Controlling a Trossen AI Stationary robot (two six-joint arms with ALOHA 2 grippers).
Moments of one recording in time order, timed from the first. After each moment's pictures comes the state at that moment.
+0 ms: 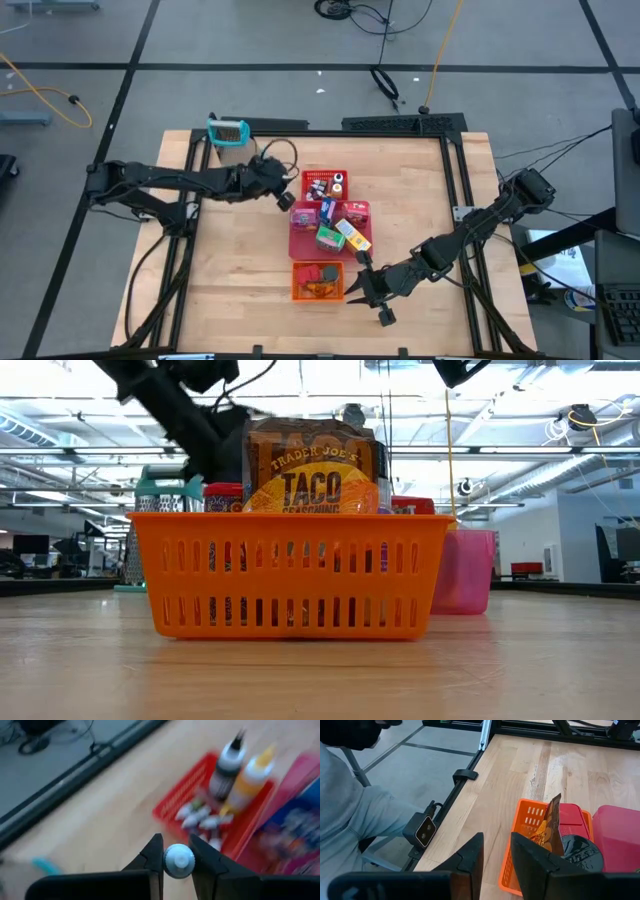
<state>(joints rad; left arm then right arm) 0.14 1.32 0.80 -0.24 -0.42 -0.34 0.57 1.53 0.96 0.08 0.16 0.17</state>
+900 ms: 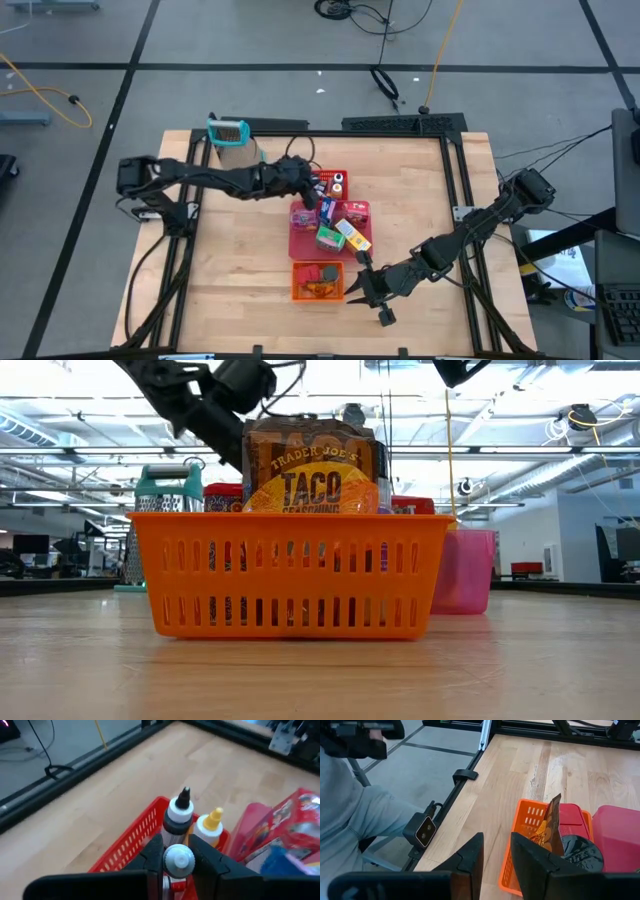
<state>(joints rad) 0.18 1.58 0.90 0.15 -0.26 -0.29 0.57 1.53 0.96 0.08 0.16 0.17</state>
